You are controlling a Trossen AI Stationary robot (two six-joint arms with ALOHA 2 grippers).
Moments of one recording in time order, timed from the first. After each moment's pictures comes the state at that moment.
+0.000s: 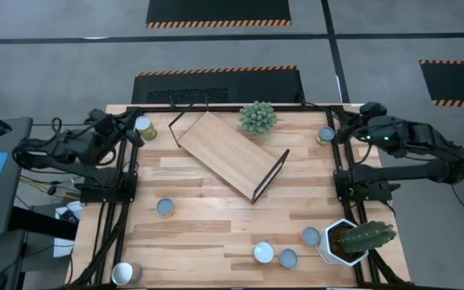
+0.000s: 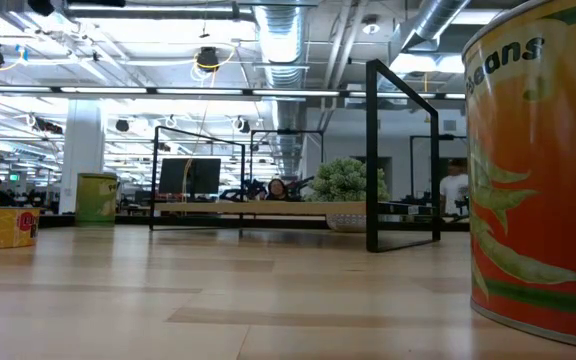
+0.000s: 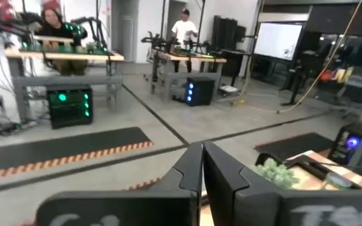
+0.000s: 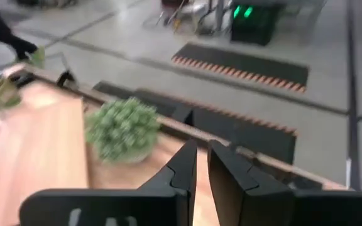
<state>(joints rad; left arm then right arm) -0.18 0.49 0.84 -0.44 -1.19 -0.23 -0.15 0.55 1.03 -1.07 0.78 0.54</state>
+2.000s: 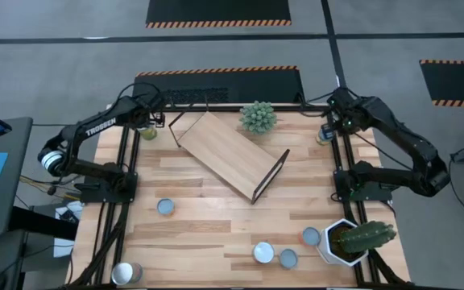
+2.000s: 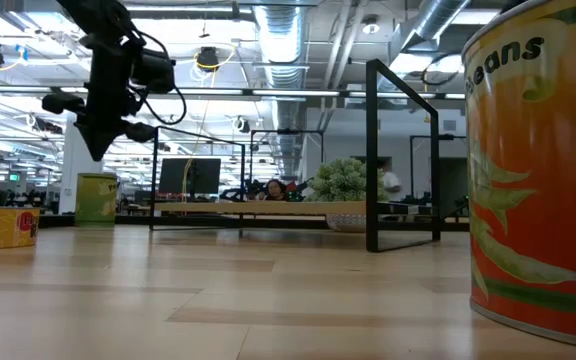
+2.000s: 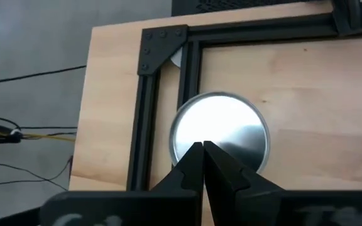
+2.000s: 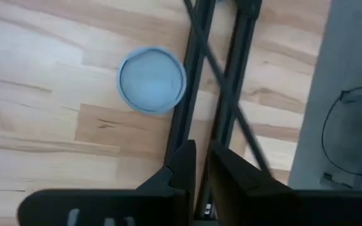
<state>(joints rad) 0.88 1.29 0.94 -1.03 -0.56 -0.67 -0.98 1.03 0.94 -1.27 0.31 0.34</state>
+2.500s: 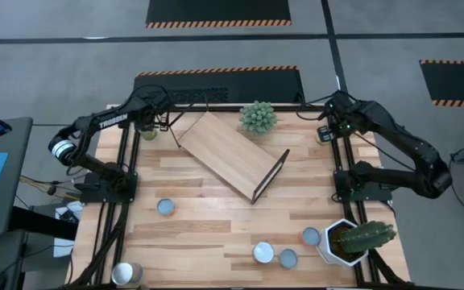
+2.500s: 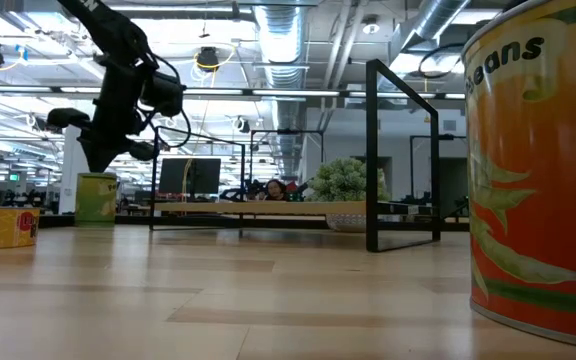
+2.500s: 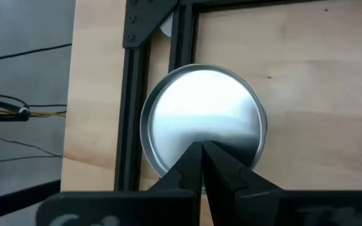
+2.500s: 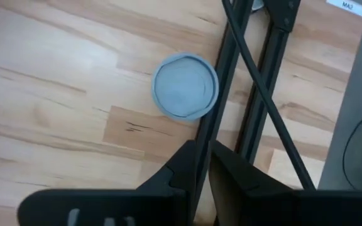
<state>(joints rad) 0.88 1.44 0.95 -1.04 -0.50 -0.72 -0.92 0.99 0.90 -1.20 0.26 0.33</state>
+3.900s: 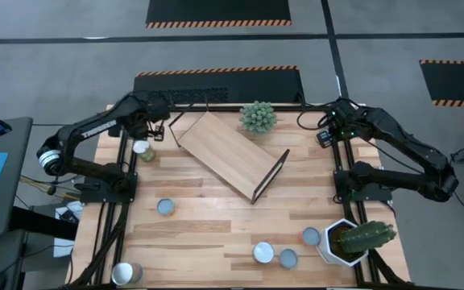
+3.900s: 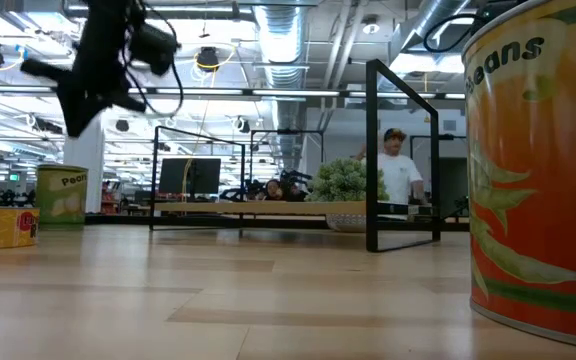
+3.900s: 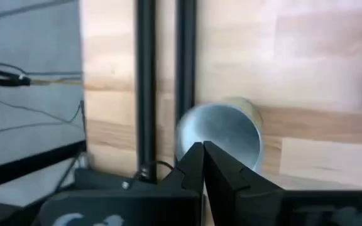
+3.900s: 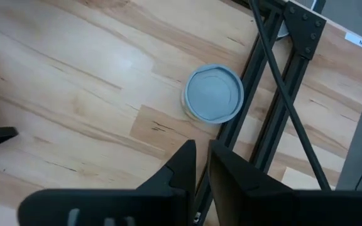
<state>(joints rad) 0.70 1.27 1.10 -1.50 -0.39 -0.90 -0.78 0.89 0.90 -1.21 0.26 0.33</state>
